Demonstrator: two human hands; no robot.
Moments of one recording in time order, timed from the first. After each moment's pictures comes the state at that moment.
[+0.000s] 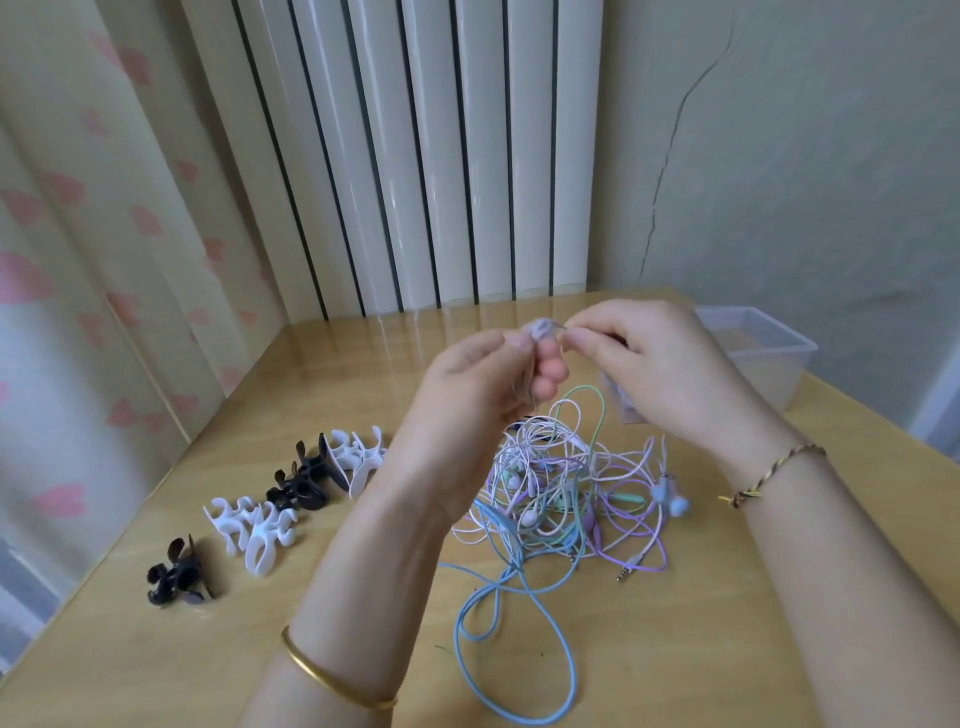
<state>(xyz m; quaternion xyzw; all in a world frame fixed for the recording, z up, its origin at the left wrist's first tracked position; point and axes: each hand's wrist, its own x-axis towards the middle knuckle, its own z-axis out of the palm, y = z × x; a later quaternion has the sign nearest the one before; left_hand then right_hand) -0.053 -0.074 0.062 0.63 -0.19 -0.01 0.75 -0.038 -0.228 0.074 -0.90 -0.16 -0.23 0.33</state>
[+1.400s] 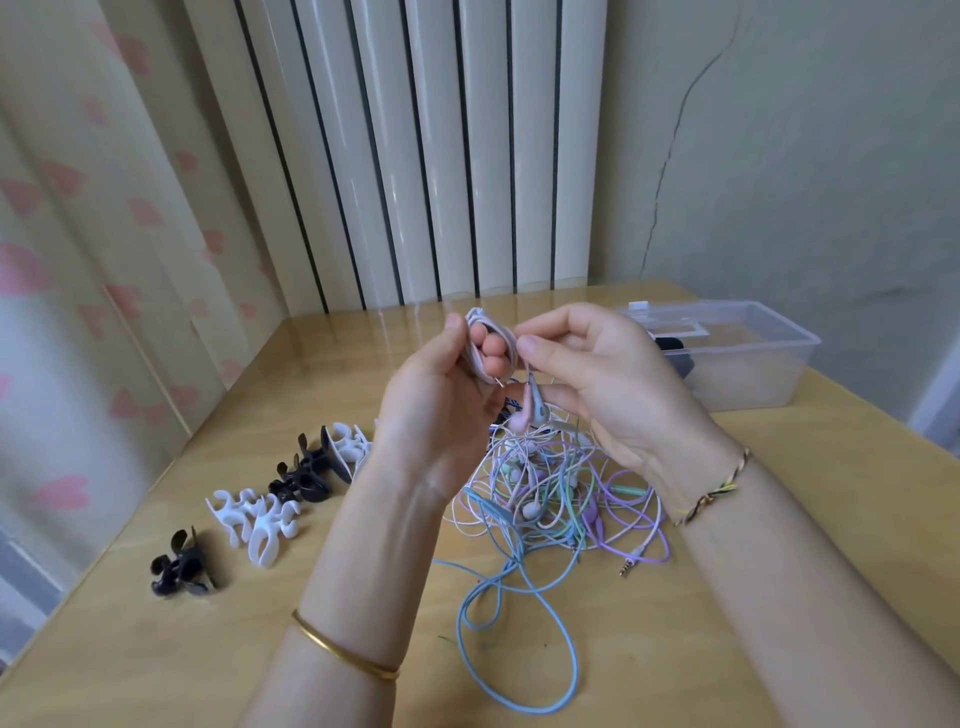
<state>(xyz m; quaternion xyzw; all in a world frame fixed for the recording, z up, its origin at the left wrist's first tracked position) -0.040 -0.062 0.057 0.46 -0.08 -0.06 0.88 -0.044 -0.184 0.058 -0.65 -0.12 -0.07 0.75</state>
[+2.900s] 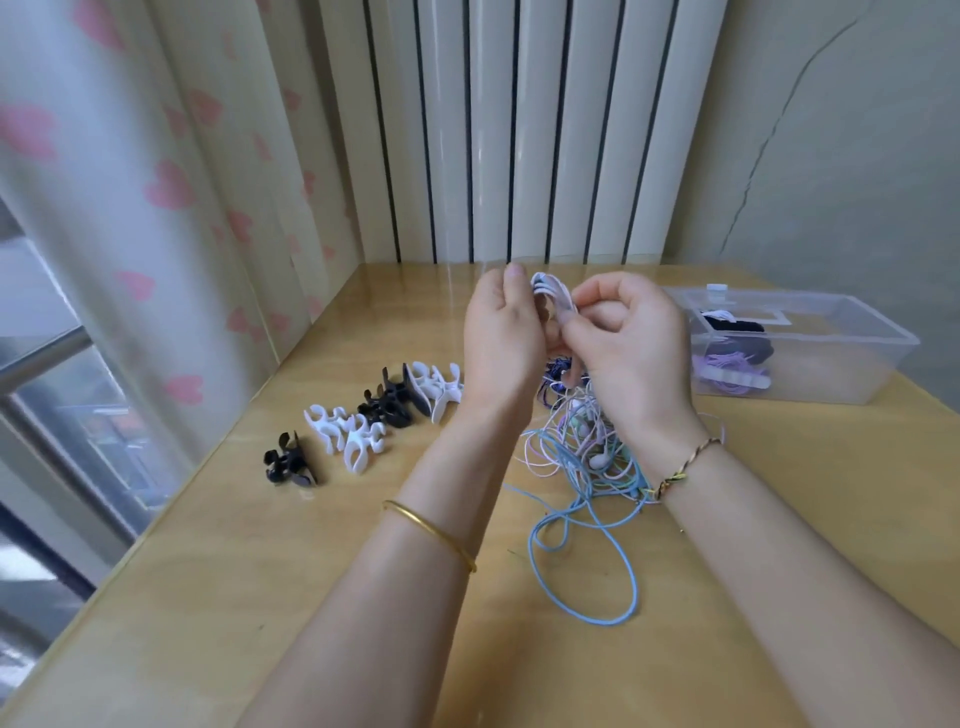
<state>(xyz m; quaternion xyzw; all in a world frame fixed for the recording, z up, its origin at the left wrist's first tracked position) -0.038 -0.045 0.051 0.64 0.01 0.20 0.74 -0.050 -0.129 0.044 -0.70 -0.09 -0.22 0.67</state>
